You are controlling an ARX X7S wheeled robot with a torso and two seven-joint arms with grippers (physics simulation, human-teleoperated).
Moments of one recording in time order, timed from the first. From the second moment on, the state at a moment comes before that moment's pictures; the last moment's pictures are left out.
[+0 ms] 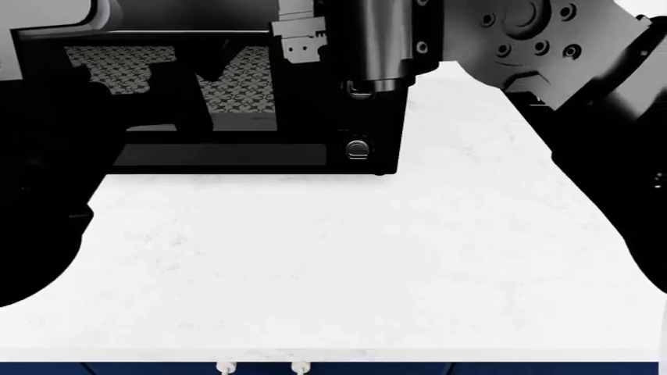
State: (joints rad) left arm -1.08 -0.60 0.13 0.48 -1.61 -1.10 -1.15; right arm 1.91 0.19 -1.23 0.38 1.96 0.68 1.26
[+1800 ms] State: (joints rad) left arm -1.07 -0.63 0.16 0.48 -1.61 -1.06 -1.16; right arm 1.81 0.21 -1.07 0.40 2.06 0.45 1.27
